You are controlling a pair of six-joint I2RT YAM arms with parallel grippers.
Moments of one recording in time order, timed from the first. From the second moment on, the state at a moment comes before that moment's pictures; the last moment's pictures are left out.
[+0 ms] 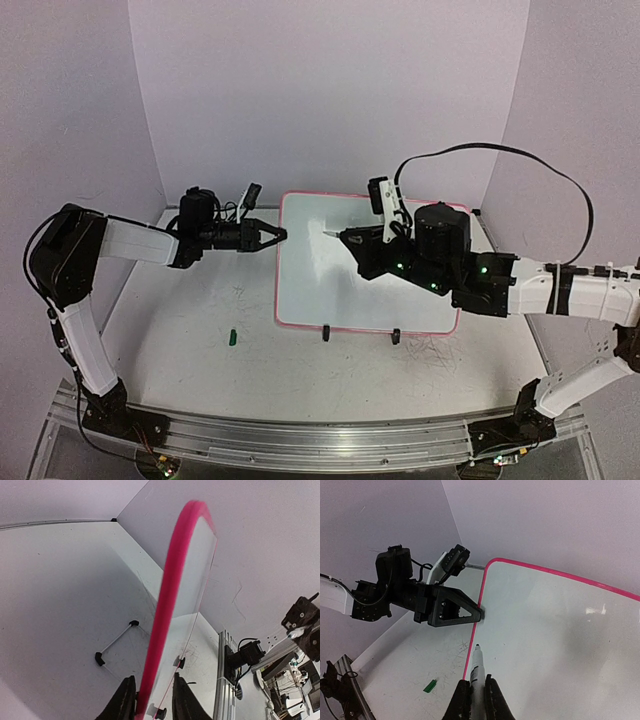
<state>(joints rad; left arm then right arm) -0.45 1.82 1.05 0.53 0.88 -0.53 1.01 1.36 1.00 0.16 0.24 0.30</state>
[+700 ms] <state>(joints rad) -0.54 1.71 0.69 0.91 0.79 -0.64 1.03 1.45 1.07 0.12 0.24 0.26</state>
